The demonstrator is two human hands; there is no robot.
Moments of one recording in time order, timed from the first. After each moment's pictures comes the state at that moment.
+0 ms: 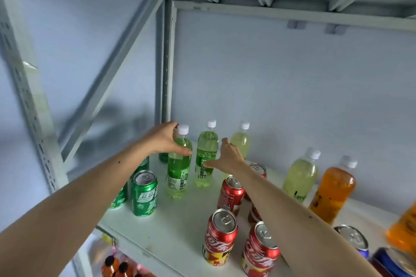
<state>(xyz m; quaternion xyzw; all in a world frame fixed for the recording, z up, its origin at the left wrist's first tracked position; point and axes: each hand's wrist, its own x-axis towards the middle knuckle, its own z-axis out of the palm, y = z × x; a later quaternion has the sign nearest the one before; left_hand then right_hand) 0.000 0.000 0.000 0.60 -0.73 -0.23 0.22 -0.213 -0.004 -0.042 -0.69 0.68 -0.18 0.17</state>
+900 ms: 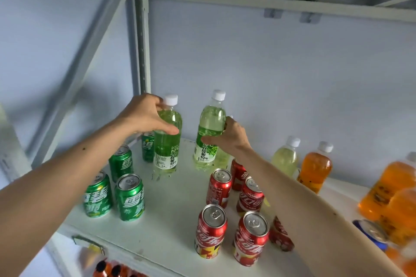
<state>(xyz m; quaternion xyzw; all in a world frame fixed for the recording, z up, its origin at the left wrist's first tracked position) -0.008 0.008 0.066 0.58 -0.75 -0.17 0.29 -0.236 0.024 0.016 -0.63 0.67 -0.35 0.18</state>
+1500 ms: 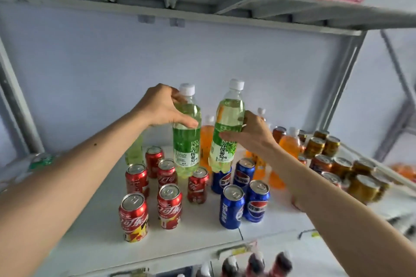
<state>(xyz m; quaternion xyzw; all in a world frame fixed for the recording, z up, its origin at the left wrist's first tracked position) -0.202 0.131 0.122 0.30 -0.88 -0.23 0.27 -0.388 0.276 0.067 -0.49 0.77 -0.42 0.05</state>
